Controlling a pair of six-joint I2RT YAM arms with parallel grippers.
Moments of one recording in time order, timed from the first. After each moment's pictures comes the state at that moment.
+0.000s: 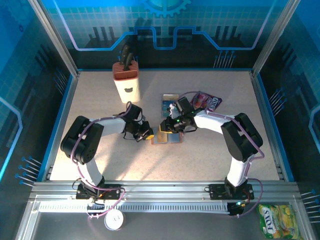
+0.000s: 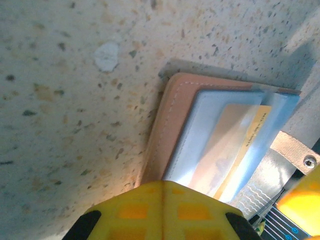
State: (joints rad) left arm -0.38 1.76 0.88 -0.25 0.56 -0.94; right arm 0.56 1.82 1.09 -0.29 -0.60 0.60
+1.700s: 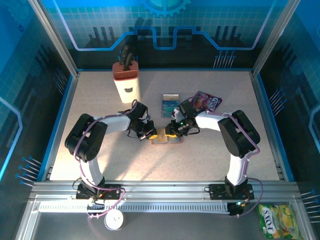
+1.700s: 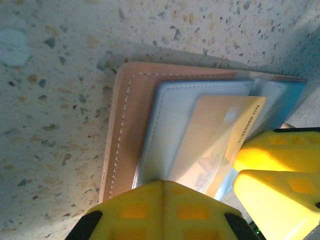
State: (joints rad) left arm -0.44 1.82 0.97 -0.33 0.54 -0.90; right arm 0.51 1.89 1.05 -0.29 -0.62 0.60
